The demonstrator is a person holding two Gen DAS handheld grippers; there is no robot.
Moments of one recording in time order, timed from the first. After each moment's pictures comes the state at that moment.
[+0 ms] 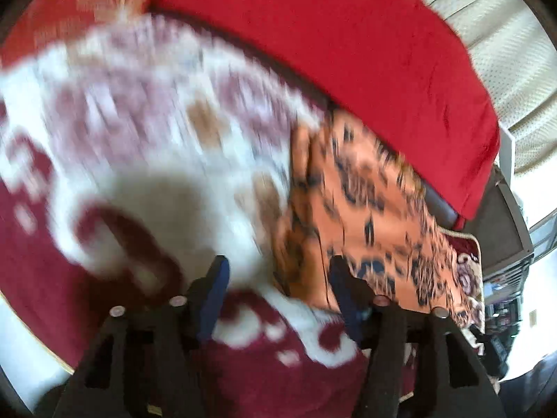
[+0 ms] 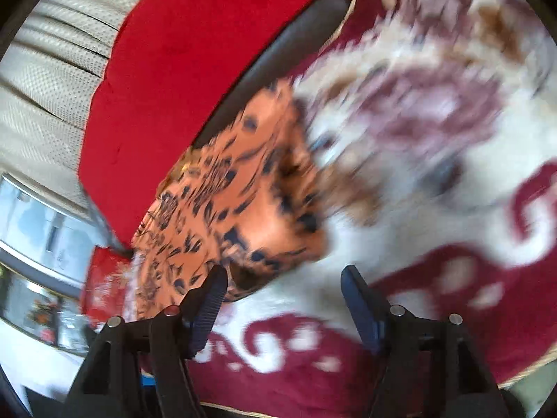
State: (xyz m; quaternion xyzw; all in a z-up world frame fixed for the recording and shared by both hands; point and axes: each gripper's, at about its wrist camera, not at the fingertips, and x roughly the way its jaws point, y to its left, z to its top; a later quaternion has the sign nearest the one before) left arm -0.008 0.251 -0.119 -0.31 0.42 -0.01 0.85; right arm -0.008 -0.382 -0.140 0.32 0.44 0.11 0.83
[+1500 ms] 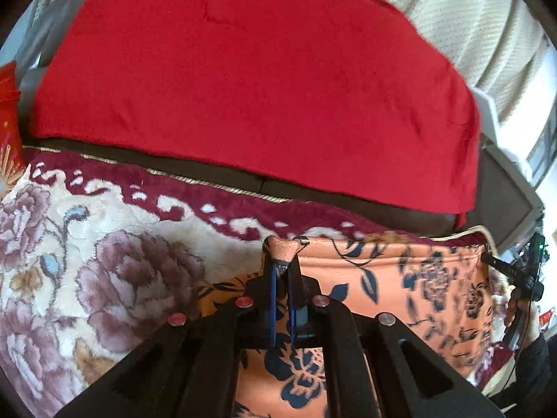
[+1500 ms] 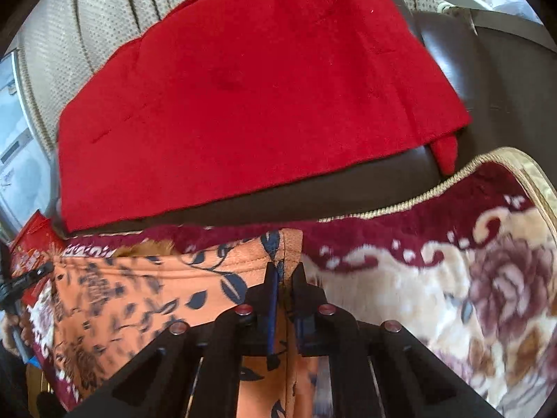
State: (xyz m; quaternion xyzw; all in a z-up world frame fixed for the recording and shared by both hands) left arm 0.177 0.199 -0.068 -0.17 0.39 -0.07 0.90; right arm 0.189 -0.331 -0.050 0.07 0.37 0.10 0.92
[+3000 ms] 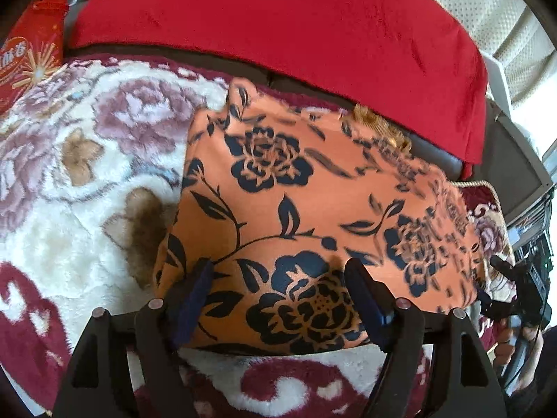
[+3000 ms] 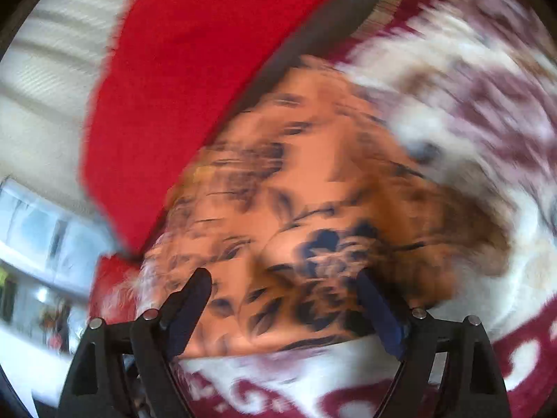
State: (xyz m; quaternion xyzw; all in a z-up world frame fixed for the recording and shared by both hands) left arm 0.050 0.136 -0.102 -0.20 0.45 -0.04 0.87; right arm 0.058 -0.295 -0.149 0.37 0.45 0.13 0.80
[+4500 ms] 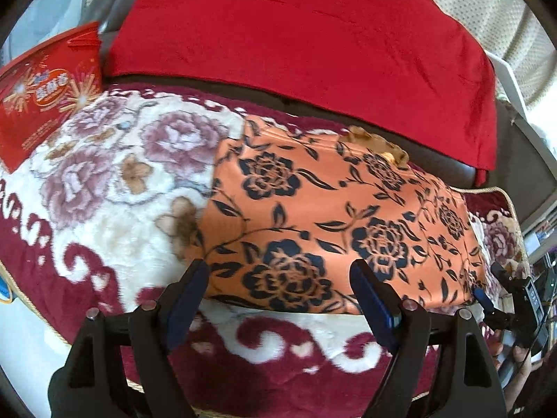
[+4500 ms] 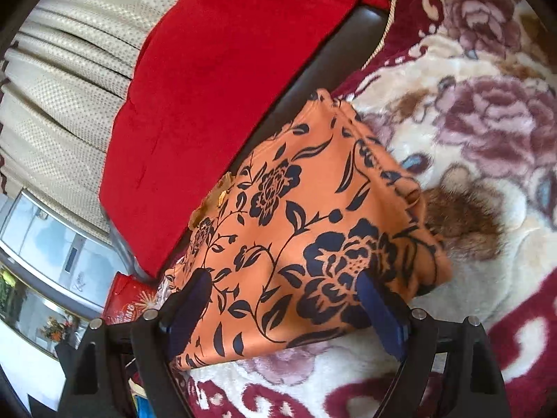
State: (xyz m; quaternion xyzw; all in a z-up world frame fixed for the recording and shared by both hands) left arm 0.010 0.109 -0.040 -0.16 0.44 0.03 0.88; right arm 0.034 -0.300 -0.135 0.37 0.38 0.14 0.84
